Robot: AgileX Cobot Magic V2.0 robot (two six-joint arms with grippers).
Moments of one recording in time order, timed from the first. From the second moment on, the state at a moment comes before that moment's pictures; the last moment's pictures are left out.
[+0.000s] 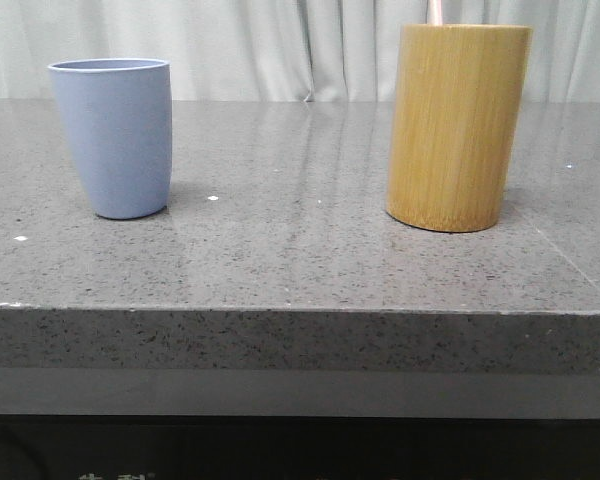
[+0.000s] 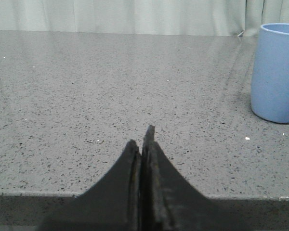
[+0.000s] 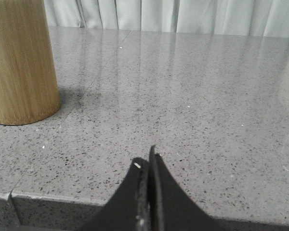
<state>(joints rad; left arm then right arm) -0.04 -0.01 0.00 -0.07 0.18 0.06 0.02 -0.01 0.03 0.18 0.16 -0.15</state>
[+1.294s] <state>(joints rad) -0.04 -0.01 0.00 -0.08 0.10 0.06 0.02 -0.01 0.03 0.18 0.08 -0.15</state>
